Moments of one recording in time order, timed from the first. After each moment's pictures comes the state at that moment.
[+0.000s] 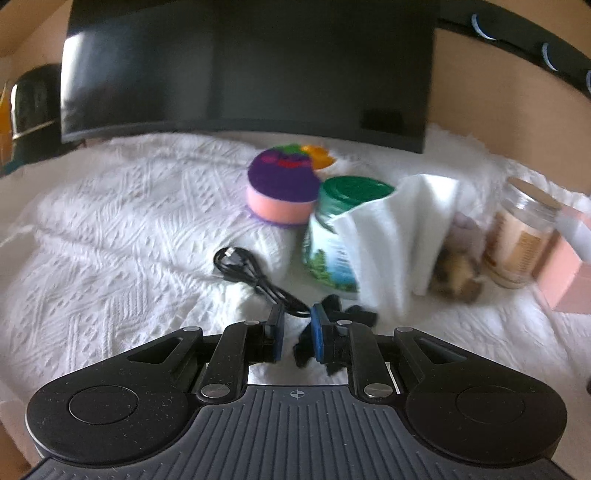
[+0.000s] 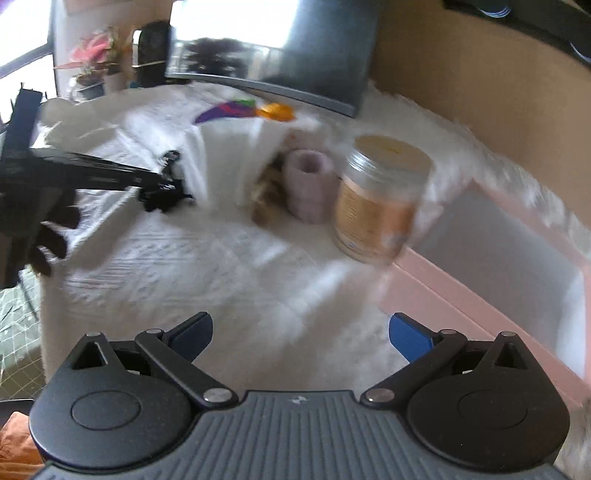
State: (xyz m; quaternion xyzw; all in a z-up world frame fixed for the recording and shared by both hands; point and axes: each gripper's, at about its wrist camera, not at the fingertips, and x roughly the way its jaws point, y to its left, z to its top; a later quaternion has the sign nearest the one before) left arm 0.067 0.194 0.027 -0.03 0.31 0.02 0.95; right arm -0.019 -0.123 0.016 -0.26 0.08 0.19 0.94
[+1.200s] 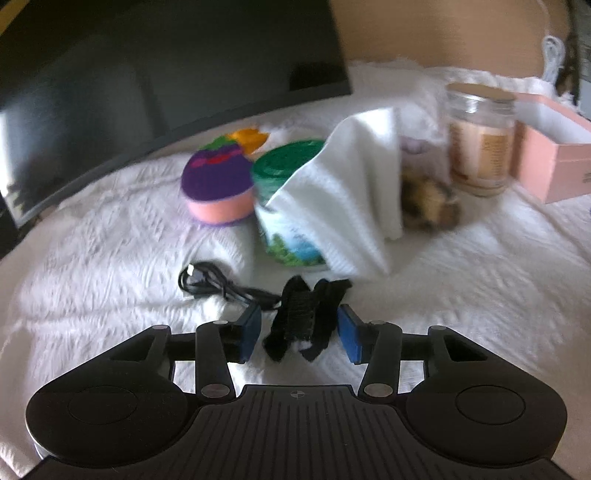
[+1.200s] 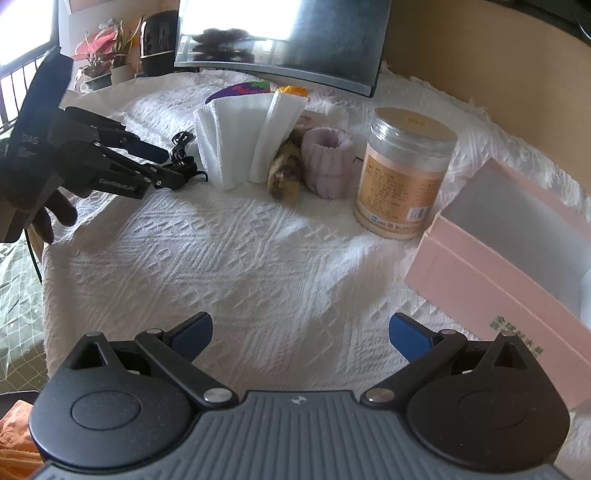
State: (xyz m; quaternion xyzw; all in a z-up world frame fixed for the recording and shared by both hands) left arm 0.079 0.162 0.020 0.15 0.35 -0.05 0.92; right arm -0.010 -0.119 -0.001 -0.25 0.10 0.20 0.94
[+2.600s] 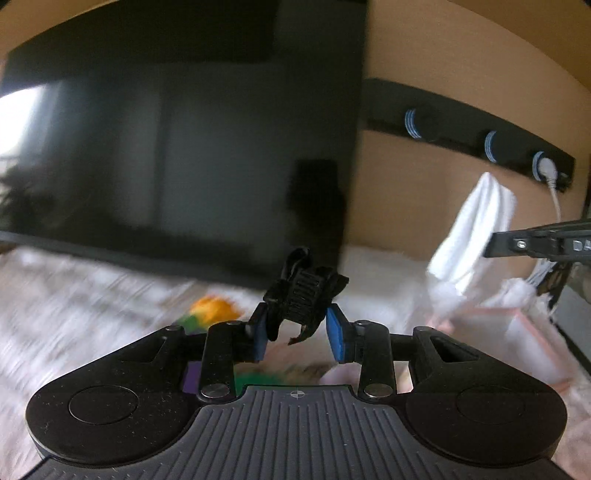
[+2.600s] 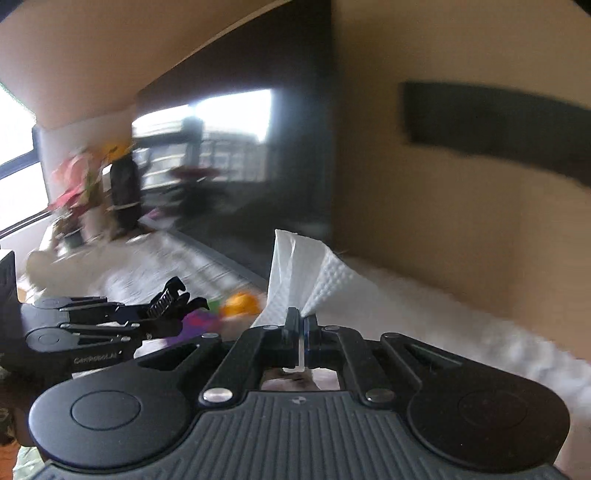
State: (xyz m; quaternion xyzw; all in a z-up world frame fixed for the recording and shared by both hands) left arm 0.145 0.138 0.141 -0.03 0.21 -0.09 0.97; right arm -0.002 -0.102 0.198 -0.14 -0.04 0.21 0.97
